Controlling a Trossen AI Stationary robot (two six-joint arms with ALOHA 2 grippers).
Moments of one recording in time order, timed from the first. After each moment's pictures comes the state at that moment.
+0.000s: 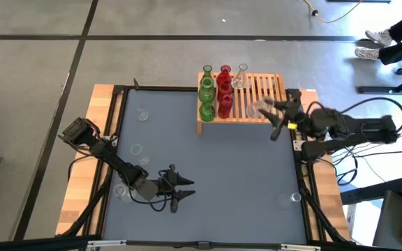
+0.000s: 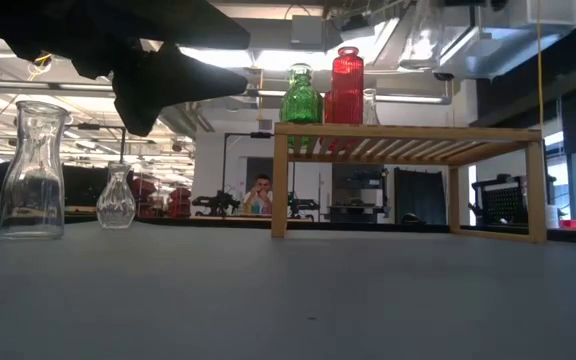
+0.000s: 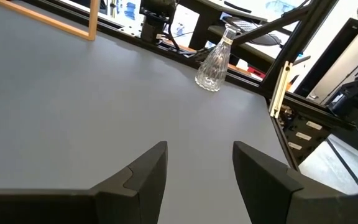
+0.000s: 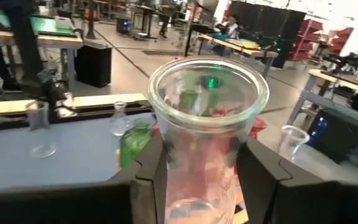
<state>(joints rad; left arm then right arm) -0.60 1.73 0.66 0.80 -0.69 -0.55 0.13 0.70 0.86 -0.28 0.65 -0.09</state>
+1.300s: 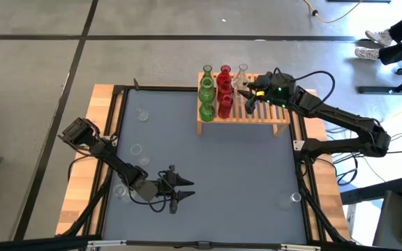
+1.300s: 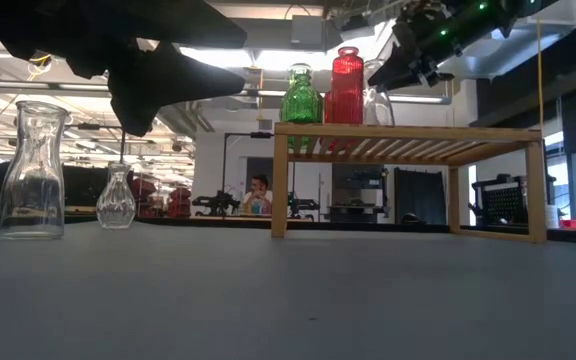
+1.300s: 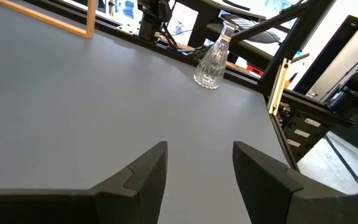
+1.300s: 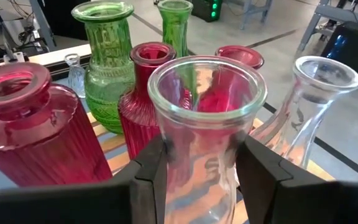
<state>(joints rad) -0.61 1.73 0.66 0.79 -0.69 -0.55 -0.54 1.10 0.92 -0.18 0.03 -0.03</state>
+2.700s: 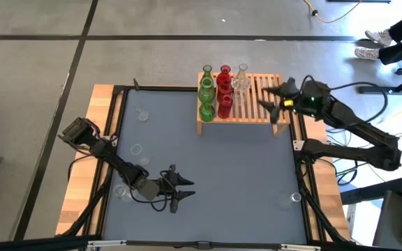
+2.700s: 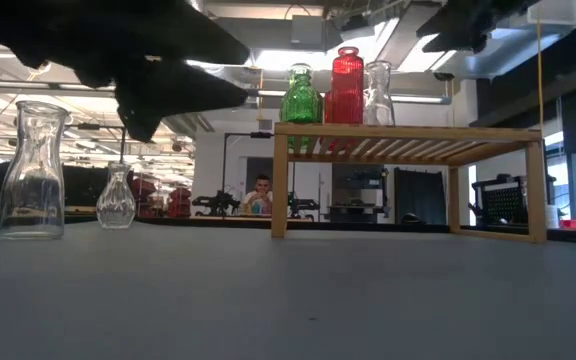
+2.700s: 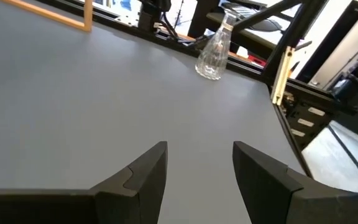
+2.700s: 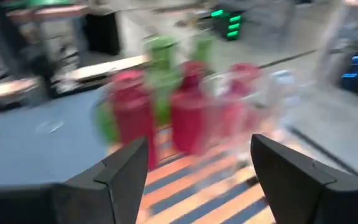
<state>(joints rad) -0.59 1.73 0.66 0.76 -0.65 -0.54 -0.47 0.76 0.92 -0.45 -0.01 -0.03</state>
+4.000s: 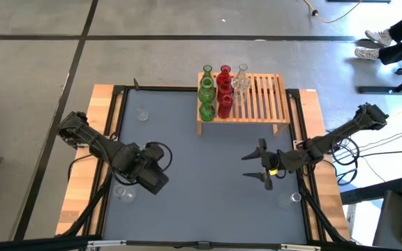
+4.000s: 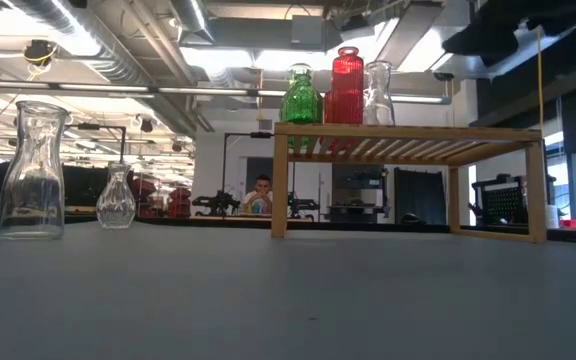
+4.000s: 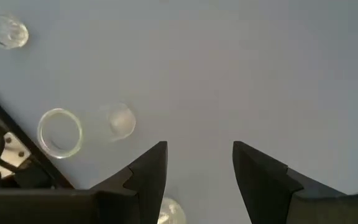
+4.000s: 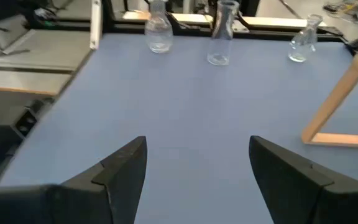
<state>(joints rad) -0.52 1.62 1.69 -1.58 -0.31 -1.37 0.52 0.94 0.59 -0.09 0.38 0.18</state>
